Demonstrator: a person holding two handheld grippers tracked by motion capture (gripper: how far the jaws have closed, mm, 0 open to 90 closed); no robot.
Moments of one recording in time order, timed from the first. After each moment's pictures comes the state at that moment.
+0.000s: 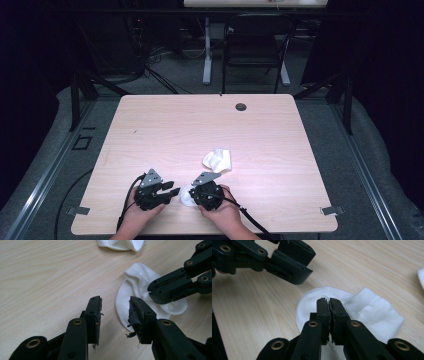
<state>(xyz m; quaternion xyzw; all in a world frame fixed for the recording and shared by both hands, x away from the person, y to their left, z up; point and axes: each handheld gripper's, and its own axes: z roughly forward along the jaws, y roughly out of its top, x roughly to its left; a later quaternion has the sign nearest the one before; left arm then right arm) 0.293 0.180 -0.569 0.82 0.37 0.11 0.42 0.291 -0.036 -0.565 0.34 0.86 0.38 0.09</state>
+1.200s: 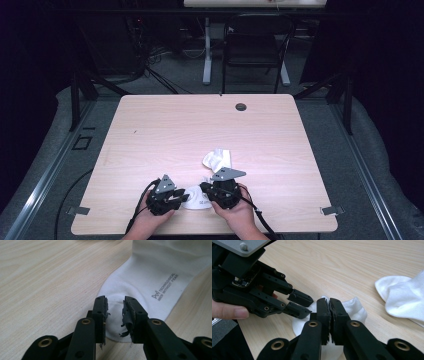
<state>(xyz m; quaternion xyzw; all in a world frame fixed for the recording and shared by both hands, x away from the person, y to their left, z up) 0.286 0.149 -0.582 0.85 0.34 0.10 0.39 0.278 -0.080 -0.529 0.37 0.81 0.44 0.10</state>
